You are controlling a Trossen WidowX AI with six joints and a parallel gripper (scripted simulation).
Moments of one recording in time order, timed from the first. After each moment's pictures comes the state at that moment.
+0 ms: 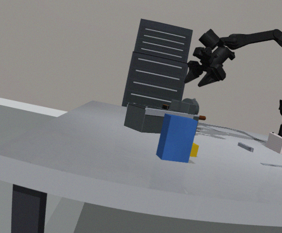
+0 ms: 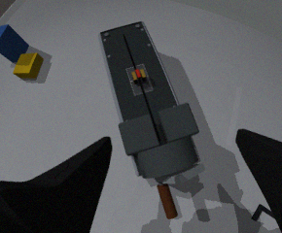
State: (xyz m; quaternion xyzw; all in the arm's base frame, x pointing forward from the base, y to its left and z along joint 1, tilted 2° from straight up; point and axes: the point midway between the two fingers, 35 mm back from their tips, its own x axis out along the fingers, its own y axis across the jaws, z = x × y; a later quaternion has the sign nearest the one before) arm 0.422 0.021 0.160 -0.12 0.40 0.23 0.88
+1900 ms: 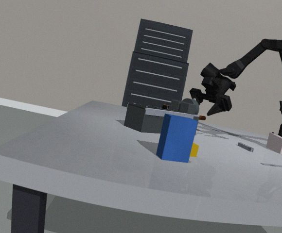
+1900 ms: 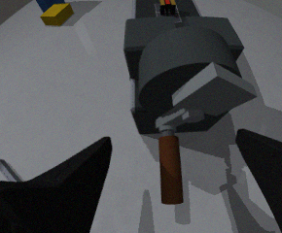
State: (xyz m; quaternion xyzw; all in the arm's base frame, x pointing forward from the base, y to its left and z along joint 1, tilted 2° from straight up) arm 0.378 -0.016 0.055 -0.14 0.33 0.36 0.86
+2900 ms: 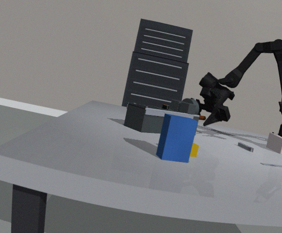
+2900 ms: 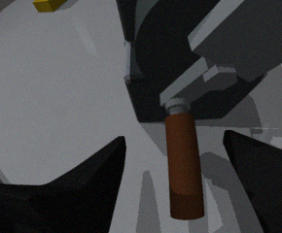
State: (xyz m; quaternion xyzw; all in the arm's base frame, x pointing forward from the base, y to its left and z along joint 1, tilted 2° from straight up) arm 0.376 -0.014 0.015 -0.14 0.33 0.36 0.86
